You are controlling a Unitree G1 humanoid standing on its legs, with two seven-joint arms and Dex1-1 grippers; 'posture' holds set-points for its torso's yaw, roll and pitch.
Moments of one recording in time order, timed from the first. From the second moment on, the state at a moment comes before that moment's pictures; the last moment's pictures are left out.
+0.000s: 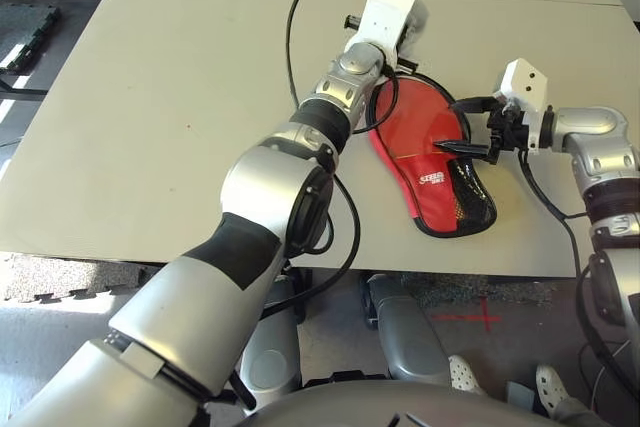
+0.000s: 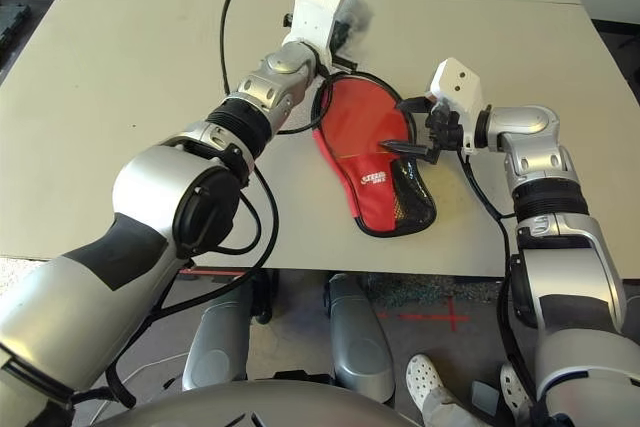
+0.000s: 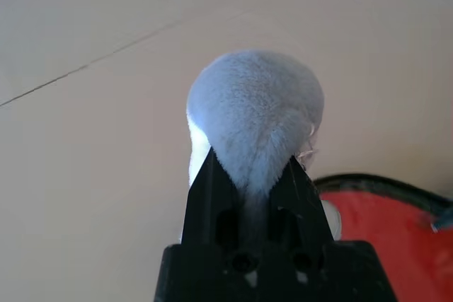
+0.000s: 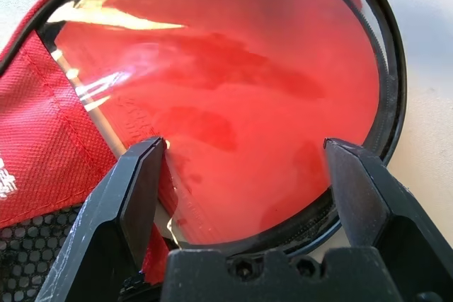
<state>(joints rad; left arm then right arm) -1.47 -0.16 0.10 1.39 0.16 0.02 -0.26 -0.76 -0.65 0.05 0.78 0.07 -0.09 1.25</state>
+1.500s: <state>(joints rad) -1.20 0.26 -0.10 0.90 0.12 0.01 -1.02 -0.84 -0.65 0.08 0.94 0.07 -0.16 1.27</state>
